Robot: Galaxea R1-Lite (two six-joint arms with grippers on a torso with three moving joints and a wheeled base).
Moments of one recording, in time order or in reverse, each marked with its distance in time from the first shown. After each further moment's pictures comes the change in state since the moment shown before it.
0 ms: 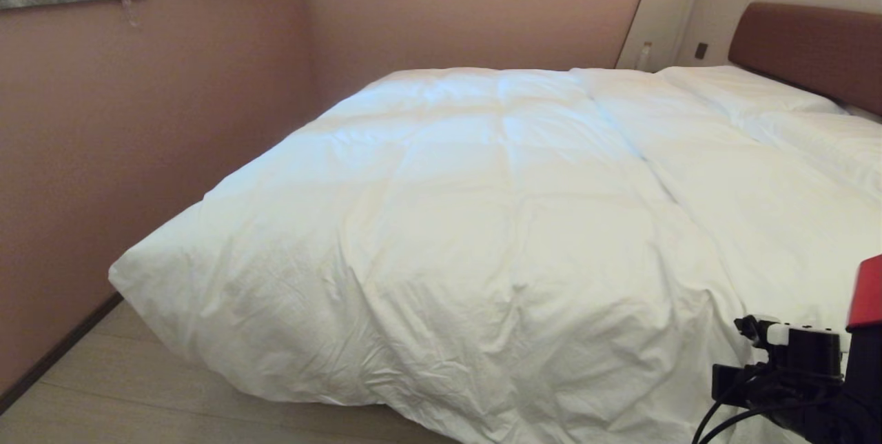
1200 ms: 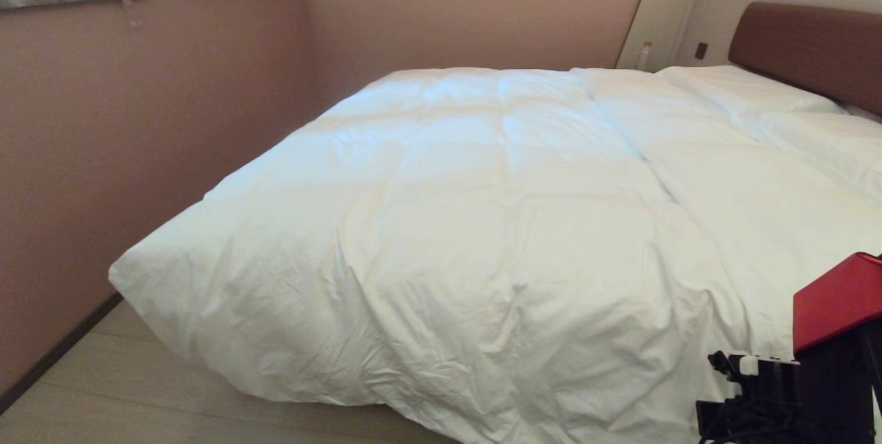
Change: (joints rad) left arm 0.000 0.000 0.000 0.000 0.000 -0.001; right arm 0.000 0.283 -0.027 -0.110 -0.024 -0.094
